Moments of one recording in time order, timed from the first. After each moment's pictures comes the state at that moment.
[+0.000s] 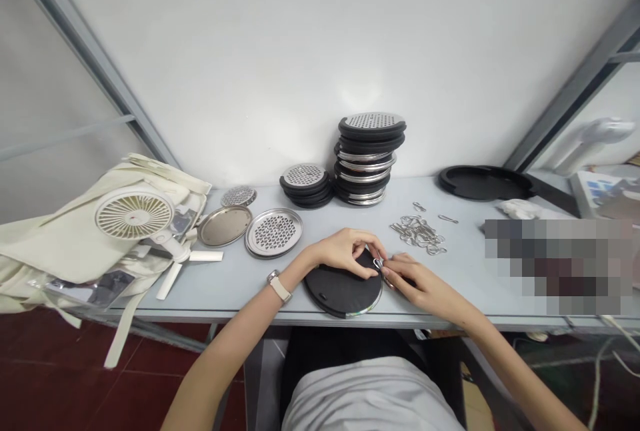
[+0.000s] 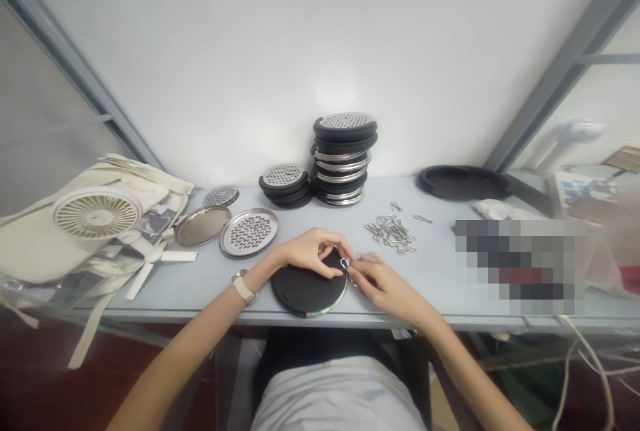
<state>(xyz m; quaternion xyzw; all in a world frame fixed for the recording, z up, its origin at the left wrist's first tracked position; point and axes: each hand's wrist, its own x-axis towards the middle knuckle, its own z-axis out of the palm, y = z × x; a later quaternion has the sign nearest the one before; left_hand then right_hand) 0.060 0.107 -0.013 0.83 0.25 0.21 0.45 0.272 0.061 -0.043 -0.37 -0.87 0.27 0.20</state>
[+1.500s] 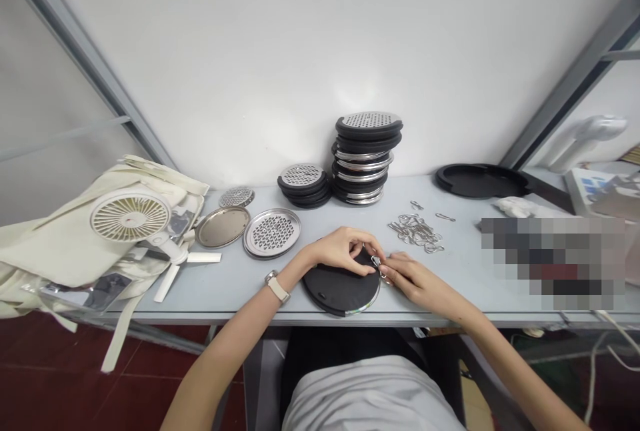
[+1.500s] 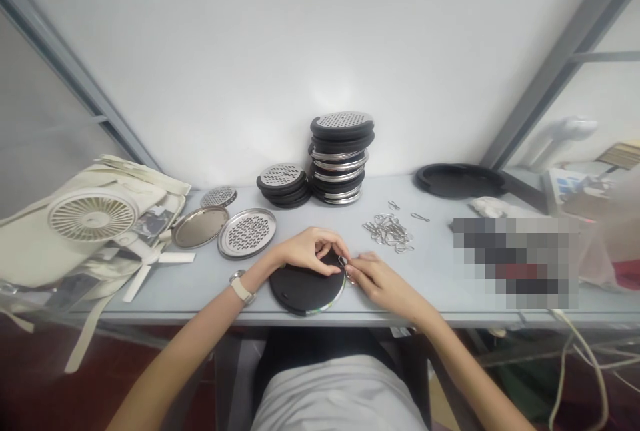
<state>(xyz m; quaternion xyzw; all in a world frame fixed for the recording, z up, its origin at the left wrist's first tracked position) 0.059 0.106 -0.010 0.83 0.25 0.21 0.45 0.273 0.065 -0.047 -0.37 -0.86 0.28 0.20</state>
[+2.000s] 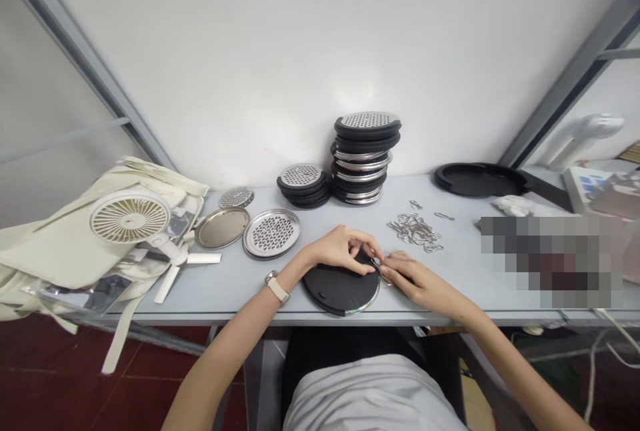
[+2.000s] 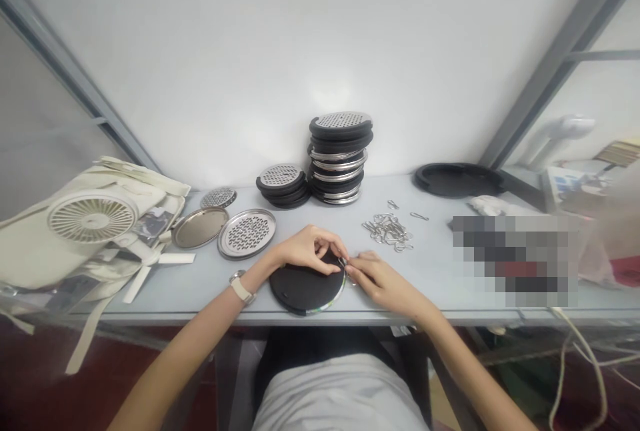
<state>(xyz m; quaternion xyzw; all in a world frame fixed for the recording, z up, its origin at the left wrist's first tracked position) 0.057 0.109 -0.016 0.83 0.27 0.20 0.45 0.273 0.064 -0.045 -0.35 -0.87 0.27 0.21</state>
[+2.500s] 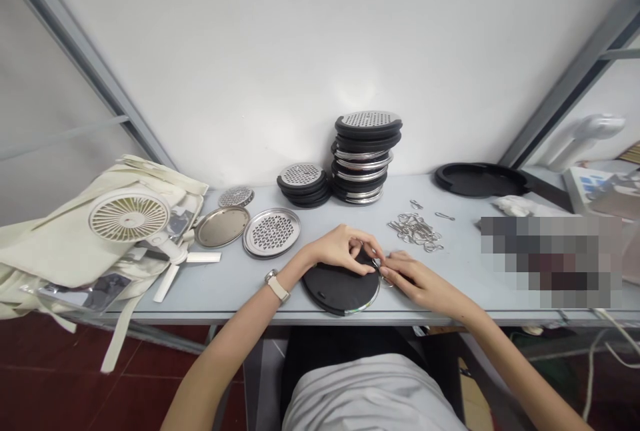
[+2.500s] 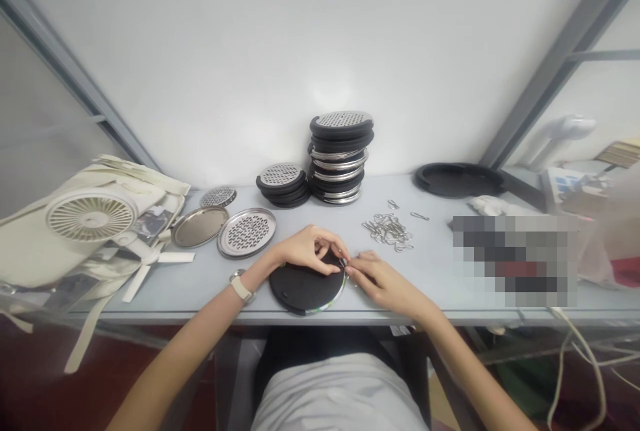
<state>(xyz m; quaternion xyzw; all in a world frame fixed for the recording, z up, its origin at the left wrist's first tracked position) 0.058 0.108 -0.014 0.82 0.27 0.19 0.46 0.274 0.063 -0.043 -0.35 -0.88 0.27 0.19</state>
